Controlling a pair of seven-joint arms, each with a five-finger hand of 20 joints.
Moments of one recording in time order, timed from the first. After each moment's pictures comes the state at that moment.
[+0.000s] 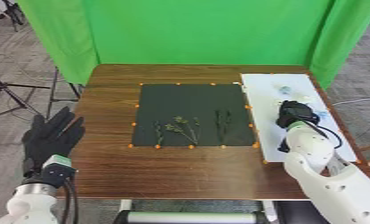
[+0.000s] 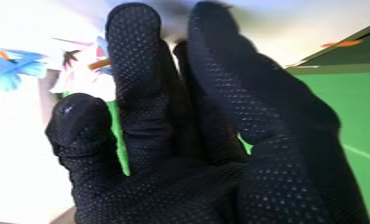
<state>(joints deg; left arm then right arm) 131.0 -50.9 -96.6 -122.1 14.2 16.4 25.0 -84.5 -50.9 67.4 -100.6 -134.2 -12.6 43.7</state>
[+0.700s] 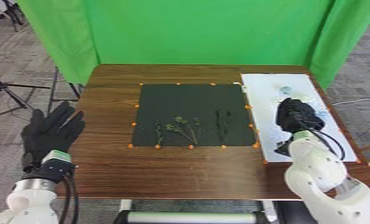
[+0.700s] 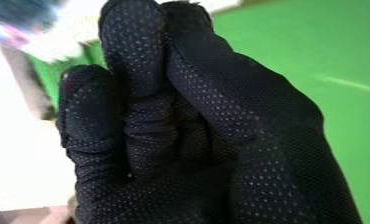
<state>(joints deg) 130.1 -50.9 -96.9 -122.4 14.3 15.9 24.8 -95.0 -49.9 71.8 -112.2 -135.6 0.6 40.5</state>
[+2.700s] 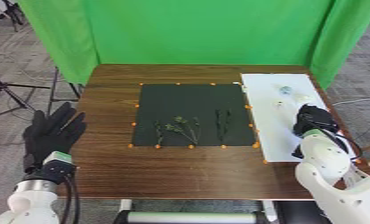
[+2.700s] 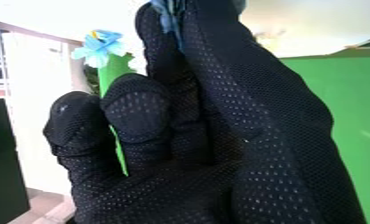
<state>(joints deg) 130.2 -51.4 -96.7 -122.4 14.8 15.8 24.4 -92.2 -47.8 72.3 -104.4 -136.4 -7.3 46.8</state>
